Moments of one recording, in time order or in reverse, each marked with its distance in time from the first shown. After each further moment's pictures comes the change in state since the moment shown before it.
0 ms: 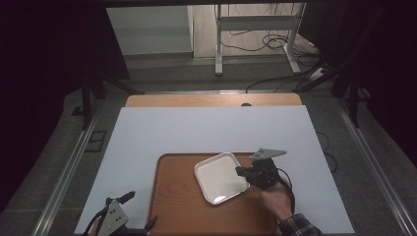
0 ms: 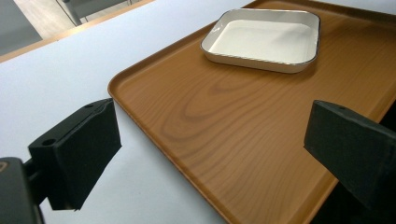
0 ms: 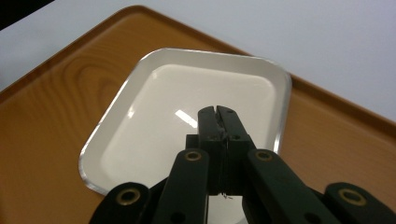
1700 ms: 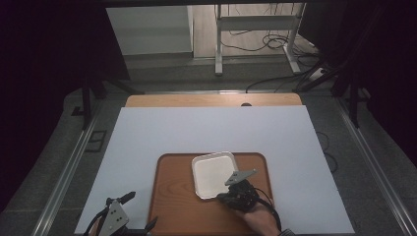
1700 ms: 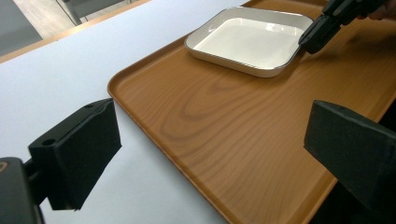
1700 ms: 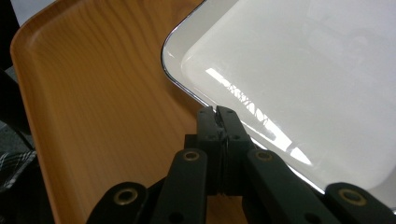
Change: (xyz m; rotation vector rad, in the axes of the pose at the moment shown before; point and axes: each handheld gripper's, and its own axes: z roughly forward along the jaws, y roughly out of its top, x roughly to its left) left arm -0.001 0.000 0.000 0.008 0.002 0.011; right arm 0.055 -0.027 0.038 0.184 0.126 -0.098
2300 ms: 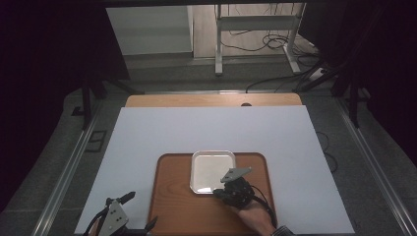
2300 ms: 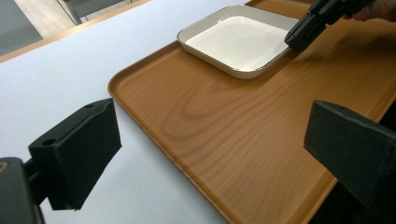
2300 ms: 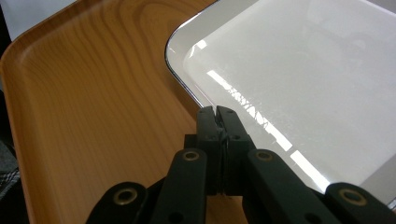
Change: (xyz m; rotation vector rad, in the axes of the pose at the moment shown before) left arm 0.000 0.000 0.000 -0.002 0.001 -0.003; right arm 0.001 0.011 0.008 -0.037 -0.022 -0.024
